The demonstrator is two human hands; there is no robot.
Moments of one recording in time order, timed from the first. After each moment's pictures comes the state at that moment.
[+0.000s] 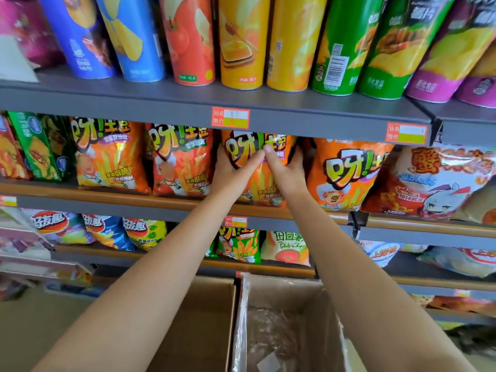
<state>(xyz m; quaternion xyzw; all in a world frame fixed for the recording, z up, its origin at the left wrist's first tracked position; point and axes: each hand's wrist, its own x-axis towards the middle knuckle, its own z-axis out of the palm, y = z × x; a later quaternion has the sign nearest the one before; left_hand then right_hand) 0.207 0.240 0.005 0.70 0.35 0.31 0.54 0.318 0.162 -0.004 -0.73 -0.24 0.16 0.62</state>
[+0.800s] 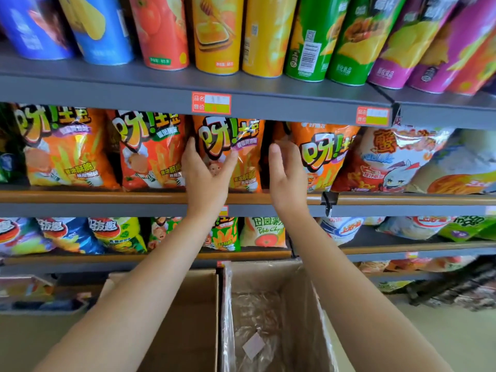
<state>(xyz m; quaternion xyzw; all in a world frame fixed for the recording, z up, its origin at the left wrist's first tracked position) 0.184 0.219 -0.016 0.70 0.33 0.42 0.47 0.266 0.102 0.010 -0.76 -0.27 -0.03 0.59</state>
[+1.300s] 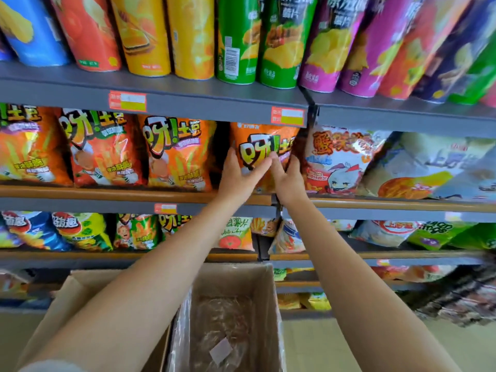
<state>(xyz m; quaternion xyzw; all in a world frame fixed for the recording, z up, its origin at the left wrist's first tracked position) 0.297 0.108 -0.007 0.72 0.27 0.29 0.57 0.371 0.007 0.007 -0.80 -0.21 0.13 0.55</state>
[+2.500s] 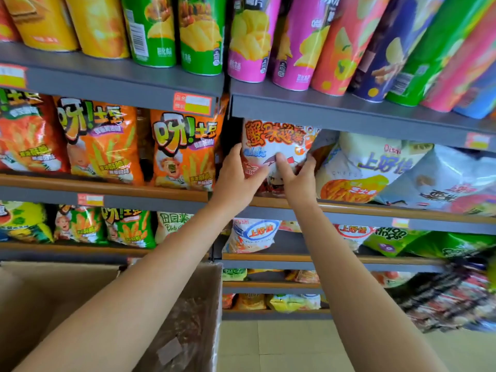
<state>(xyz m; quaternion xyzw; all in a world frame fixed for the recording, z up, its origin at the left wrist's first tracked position) 0.372 -0.012 0.006 0.78 0.23 0.30 0.50 0.481 -0.109 0.002 -0.81 -0.20 0.04 0.55</state>
